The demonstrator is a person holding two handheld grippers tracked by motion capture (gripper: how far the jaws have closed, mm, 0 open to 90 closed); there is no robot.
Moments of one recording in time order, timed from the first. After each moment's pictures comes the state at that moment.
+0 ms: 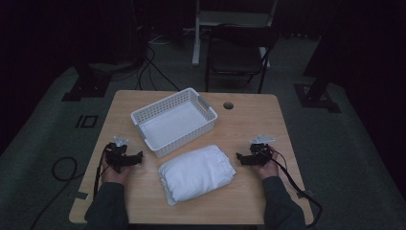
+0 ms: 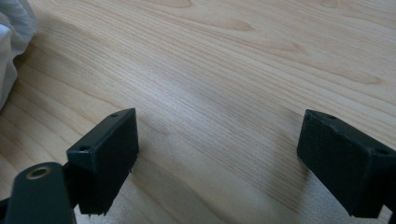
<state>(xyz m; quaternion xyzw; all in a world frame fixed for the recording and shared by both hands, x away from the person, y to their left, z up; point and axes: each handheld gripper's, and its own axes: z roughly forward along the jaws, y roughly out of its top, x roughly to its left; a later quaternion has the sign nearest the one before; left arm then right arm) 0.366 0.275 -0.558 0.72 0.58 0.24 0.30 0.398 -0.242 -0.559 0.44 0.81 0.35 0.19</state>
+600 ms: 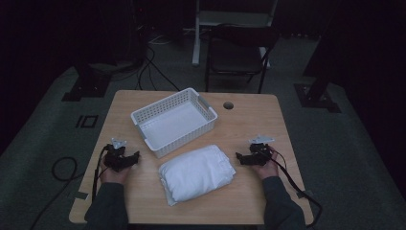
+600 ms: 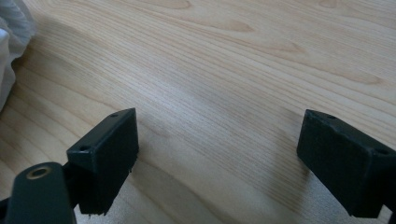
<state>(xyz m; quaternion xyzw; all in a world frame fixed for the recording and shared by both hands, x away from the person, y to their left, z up) 0.358 0.280 -0.554 0.71 0.58 0.25 0.30 0.399 -0.240 -0.559 0.44 0.81 0.34 0.19</state>
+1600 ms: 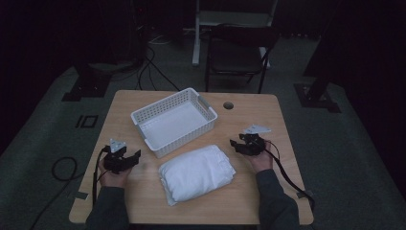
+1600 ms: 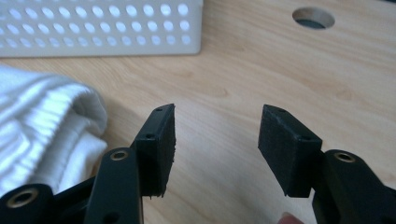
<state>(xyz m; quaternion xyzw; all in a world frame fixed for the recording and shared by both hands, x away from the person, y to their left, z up) 0.333 0.265 -0.527 0.71 0.56 0.26 0.35 0.410 -0.210 -0.514 0.41 0.79 0.41 0.19</state>
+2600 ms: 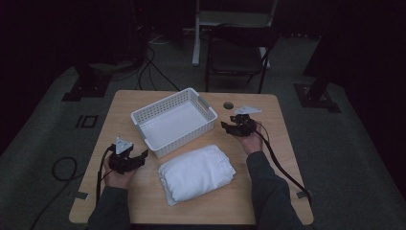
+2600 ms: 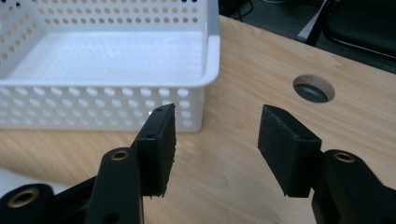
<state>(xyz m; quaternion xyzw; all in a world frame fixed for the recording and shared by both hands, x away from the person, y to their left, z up) 0.326 0.244 -0.510 0.73 0.51 0.25 0.38 0.460 -0.177 -0.477 0.40 0.79 0.43 0.20</state>
